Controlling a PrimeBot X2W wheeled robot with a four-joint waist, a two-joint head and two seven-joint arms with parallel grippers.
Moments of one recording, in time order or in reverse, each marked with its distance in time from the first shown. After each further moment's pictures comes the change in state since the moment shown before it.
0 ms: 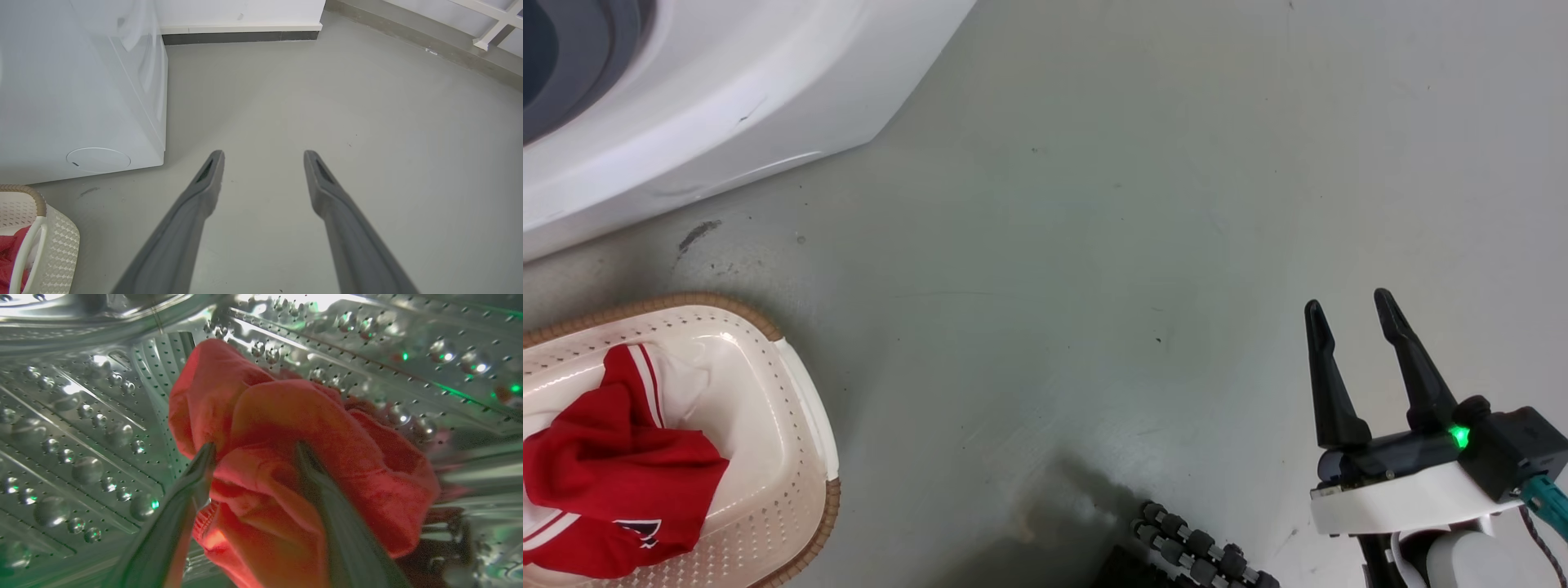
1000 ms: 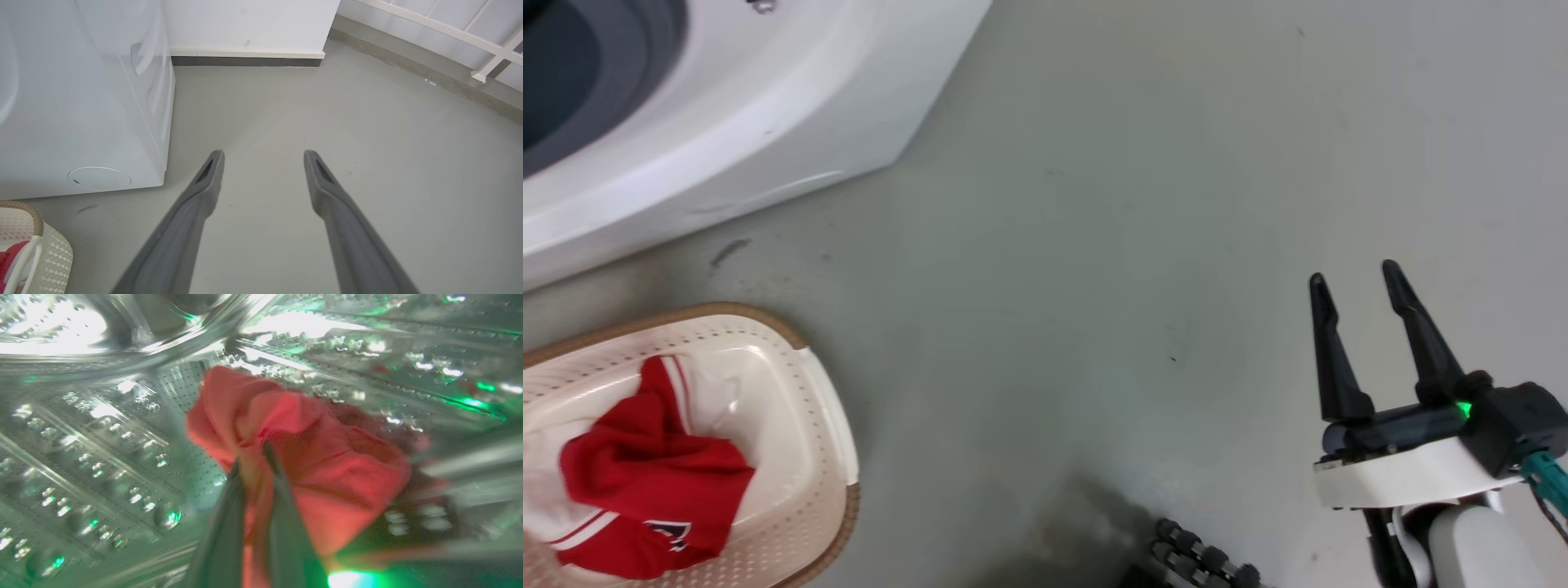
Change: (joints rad) left arm 0.037 0.053 -0.181 0.057 -0.161 -0.021 -0.202; right arm -0.055 0.001 -0.008 0.010 -0.053 0.000 0.000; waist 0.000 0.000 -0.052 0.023
